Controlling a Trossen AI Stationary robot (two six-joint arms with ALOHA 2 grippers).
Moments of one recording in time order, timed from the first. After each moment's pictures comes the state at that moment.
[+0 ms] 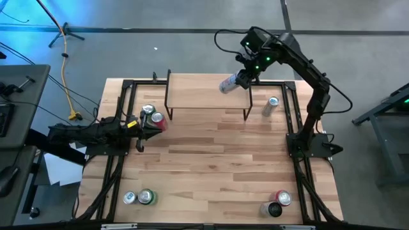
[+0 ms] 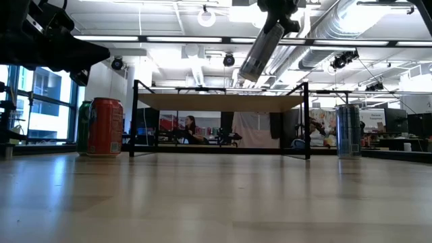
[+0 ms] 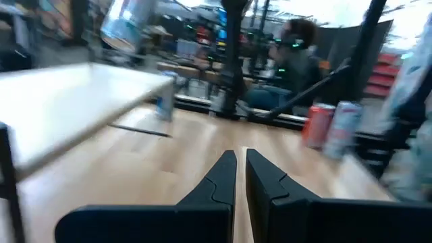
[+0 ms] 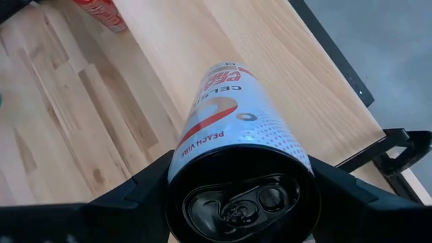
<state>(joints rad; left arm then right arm) -0.01 0.01 0.01 0.03 -0.11 -0.14 -0.59 1.80 2.26 -1.57 -0.17 0.02</state>
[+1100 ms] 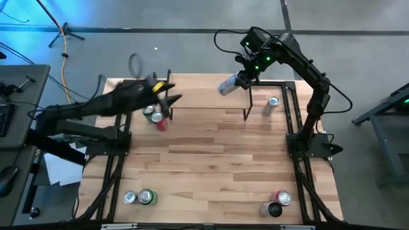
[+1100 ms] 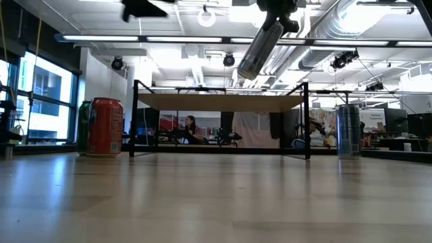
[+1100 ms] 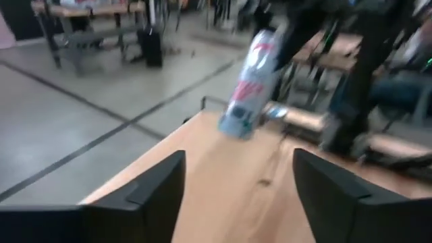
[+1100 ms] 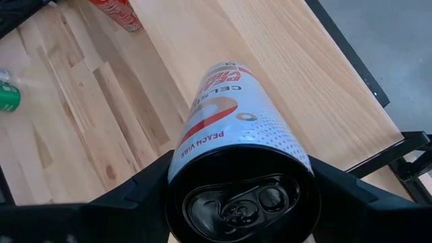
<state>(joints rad) 0.22 0.97 0.97 -0.21 -0.30 -0.12 -0.59 1.80 2.26 -1.57 -0.22 0.02</state>
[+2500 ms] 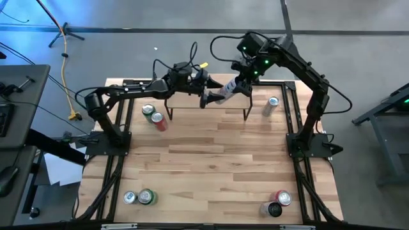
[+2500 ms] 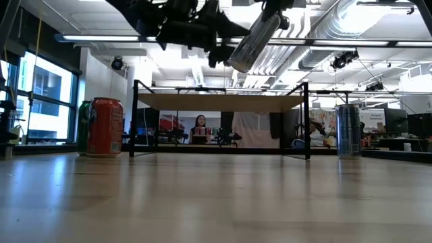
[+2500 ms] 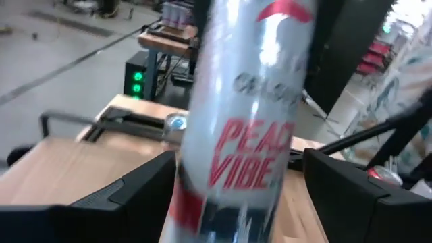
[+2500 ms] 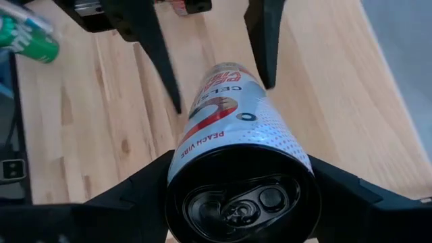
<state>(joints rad) 0.44 1.72 1.24 0.32 0.49 -0.16 -0.53 1.80 2.26 -1.57 -0.31 -0.16</state>
